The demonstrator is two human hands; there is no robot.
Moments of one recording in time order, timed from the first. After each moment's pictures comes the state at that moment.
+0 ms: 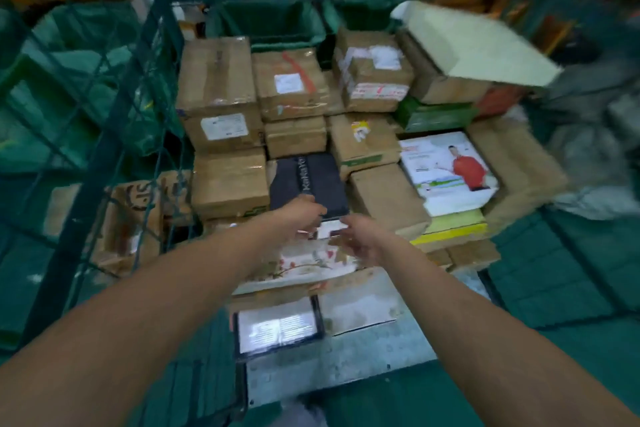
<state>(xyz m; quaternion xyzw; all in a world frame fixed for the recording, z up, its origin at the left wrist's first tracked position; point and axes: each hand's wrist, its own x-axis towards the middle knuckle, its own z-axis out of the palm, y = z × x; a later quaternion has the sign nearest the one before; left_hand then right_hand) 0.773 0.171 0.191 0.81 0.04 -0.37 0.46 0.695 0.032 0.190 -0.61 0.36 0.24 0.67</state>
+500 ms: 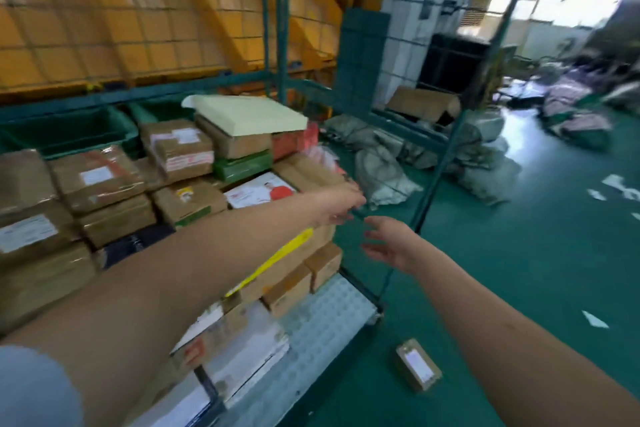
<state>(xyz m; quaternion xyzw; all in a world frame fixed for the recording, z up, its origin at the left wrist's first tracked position) 0.500 -0.135 0.385 0.74 -0.35 -0.43 0.38 0.346 -0.166 0.372 -0.57 0.48 -0.11 0.66</state>
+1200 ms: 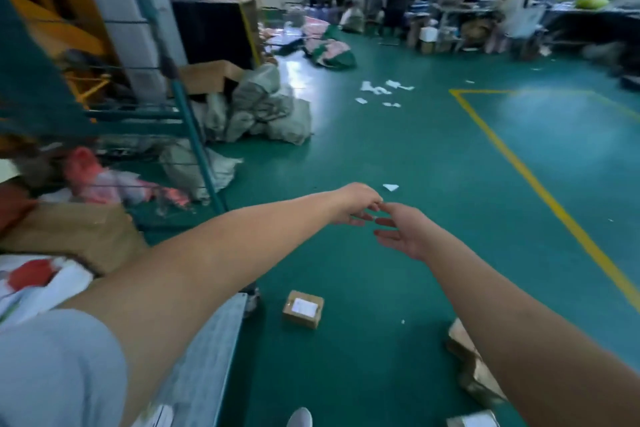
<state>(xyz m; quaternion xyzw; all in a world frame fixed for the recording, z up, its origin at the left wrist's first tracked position) 0.038 -0.304 0.363 0.55 -0.59 -0.58 0.16 -0.086 -0.232 0.362 -0.34 0.64 -0.35 0.59</state>
